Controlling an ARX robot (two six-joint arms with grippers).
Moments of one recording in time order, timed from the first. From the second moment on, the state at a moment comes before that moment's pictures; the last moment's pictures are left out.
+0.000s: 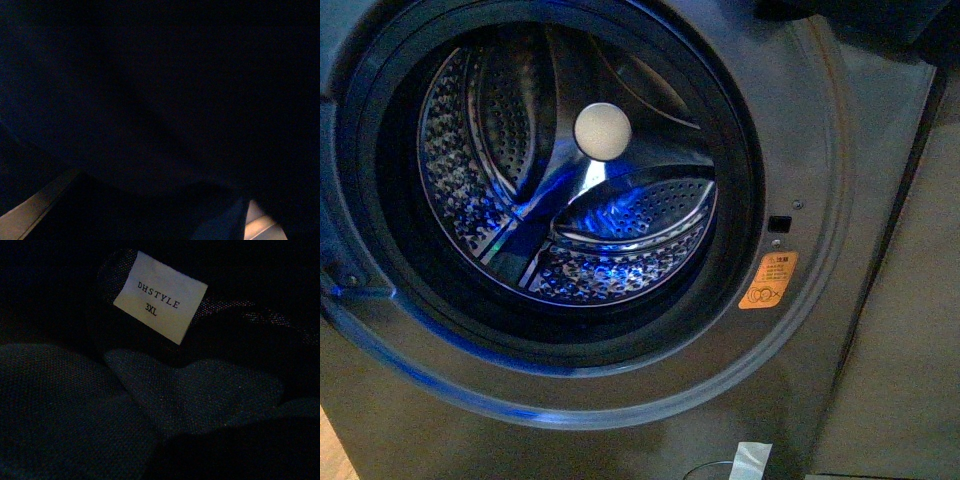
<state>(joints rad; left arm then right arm) -0.77 1.55 1.37 0.76 -0.22 -0.11 0.28 1.45 1.92 -0.15 -0.43 -0.06</state>
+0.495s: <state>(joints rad) -0.81 1.69 1.56 0.72 -0.68 0.16 0.28 1.45 1.92 -0.15 -0.43 -0.06</state>
